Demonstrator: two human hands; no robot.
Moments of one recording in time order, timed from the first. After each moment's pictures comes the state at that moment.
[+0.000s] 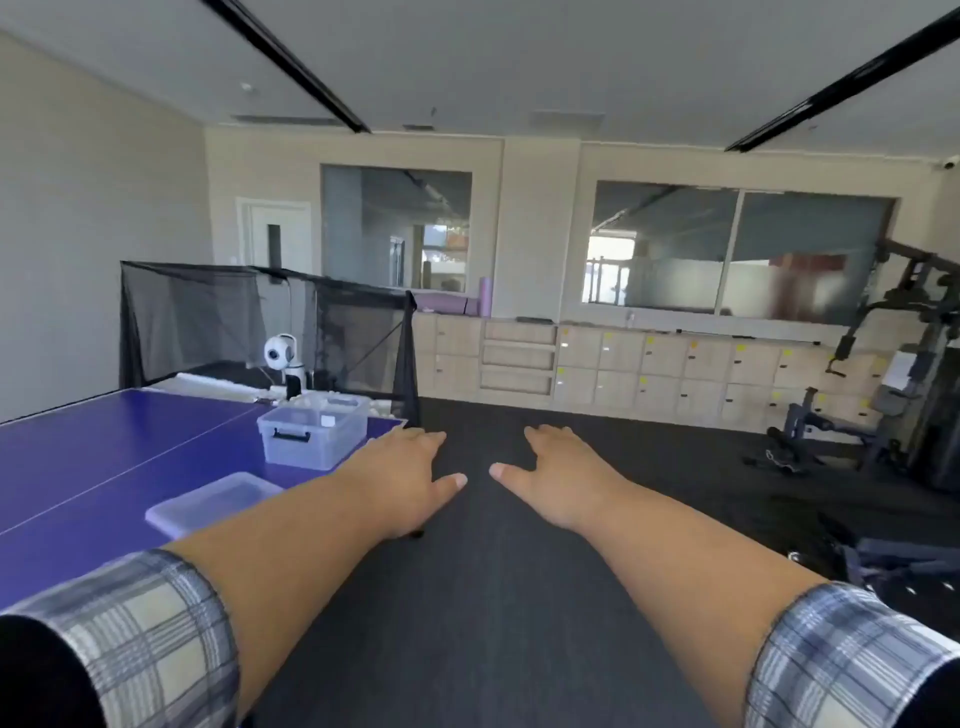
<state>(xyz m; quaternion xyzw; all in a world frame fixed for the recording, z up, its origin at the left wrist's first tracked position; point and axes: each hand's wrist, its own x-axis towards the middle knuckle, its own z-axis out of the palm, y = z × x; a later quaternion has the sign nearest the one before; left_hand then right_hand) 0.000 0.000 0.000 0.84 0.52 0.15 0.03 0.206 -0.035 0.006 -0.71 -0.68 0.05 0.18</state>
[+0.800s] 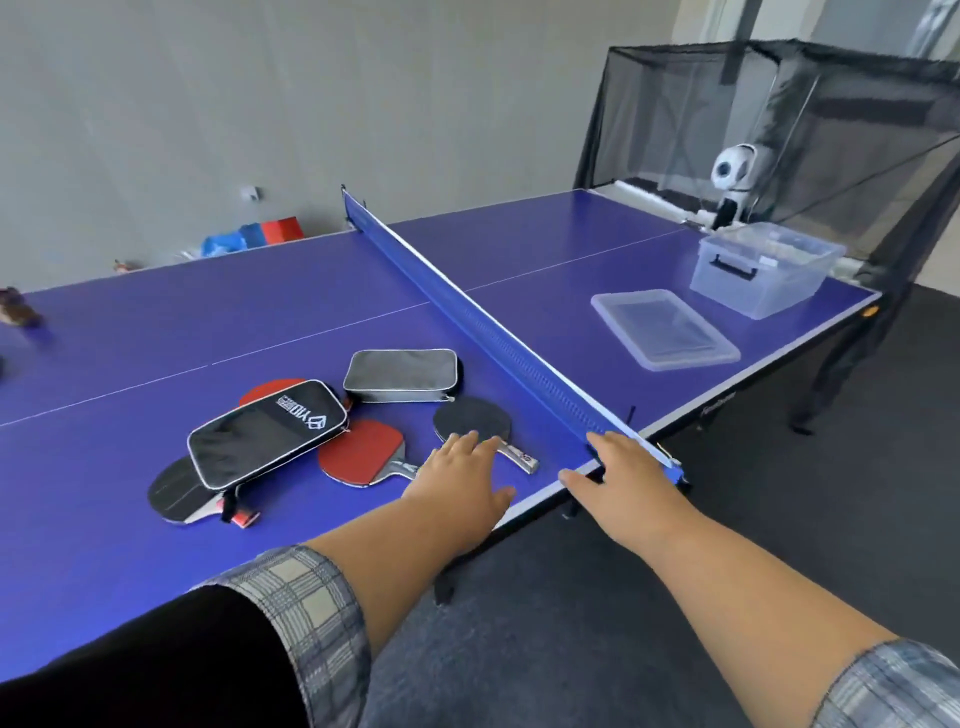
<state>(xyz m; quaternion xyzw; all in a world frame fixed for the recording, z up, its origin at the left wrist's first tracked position) -0.353 -0.159 -0.241 0.53 0.83 0.08 0.11 -0.179 -0.048 -0.218 -0.44 -0.86 0.25 0.08</state>
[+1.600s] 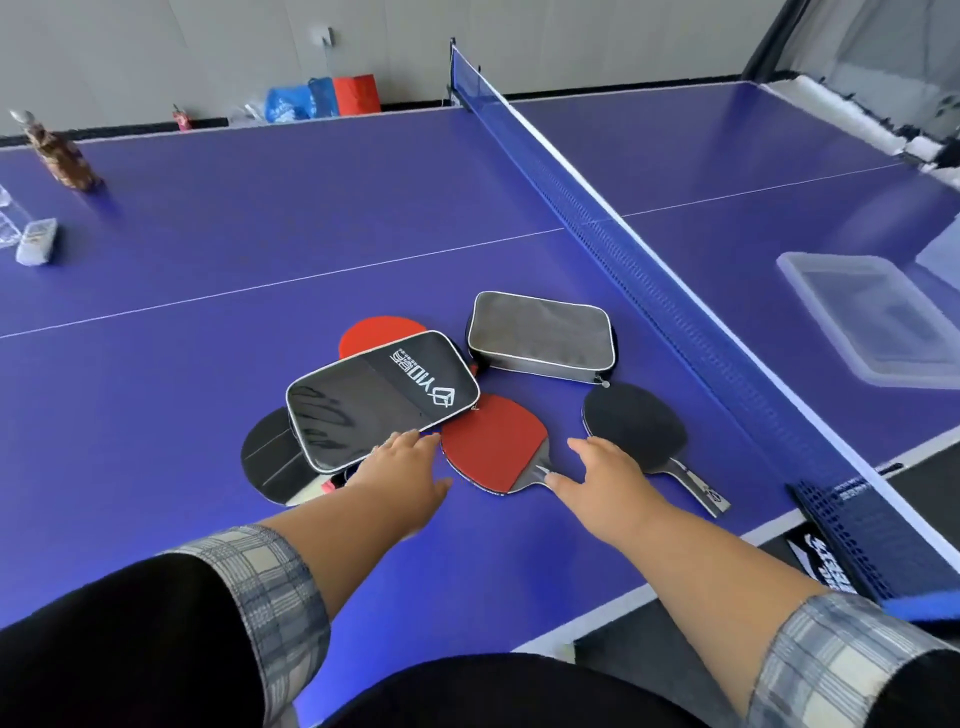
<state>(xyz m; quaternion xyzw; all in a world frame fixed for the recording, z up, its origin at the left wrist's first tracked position) -0.672 -0.236 -0.364 0.39 0.89 0.04 0.22 -0.493 -0.058 -0.339 -0.39 -0.88 0.28 -0.08</state>
